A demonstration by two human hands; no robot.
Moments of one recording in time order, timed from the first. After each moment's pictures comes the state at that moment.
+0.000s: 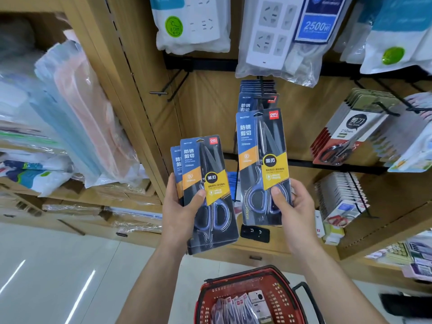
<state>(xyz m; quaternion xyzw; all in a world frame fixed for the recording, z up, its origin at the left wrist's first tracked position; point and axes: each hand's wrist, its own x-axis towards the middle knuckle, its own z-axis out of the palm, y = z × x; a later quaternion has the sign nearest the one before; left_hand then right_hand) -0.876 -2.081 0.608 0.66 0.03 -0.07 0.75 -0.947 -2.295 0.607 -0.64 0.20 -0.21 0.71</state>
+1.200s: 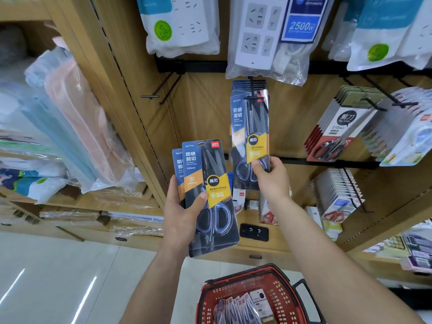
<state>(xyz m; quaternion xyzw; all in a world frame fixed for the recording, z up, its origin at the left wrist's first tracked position) -0.884 -2.092 0.610 0.67 0.02 -0.08 0.74 -0.868 -2.307 0.614 -0.71 0.30 -0.19 0.60</state>
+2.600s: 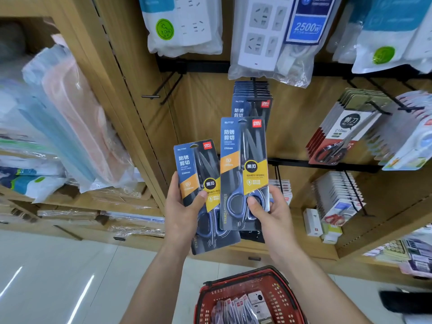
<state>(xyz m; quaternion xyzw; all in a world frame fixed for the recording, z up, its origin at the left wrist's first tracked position) -0.868 -2.099 0.600 0.67 0.00 -0.04 0.74 -0.946 -2.271 0.601 -0.62 0.18 -0.13 0.75</state>
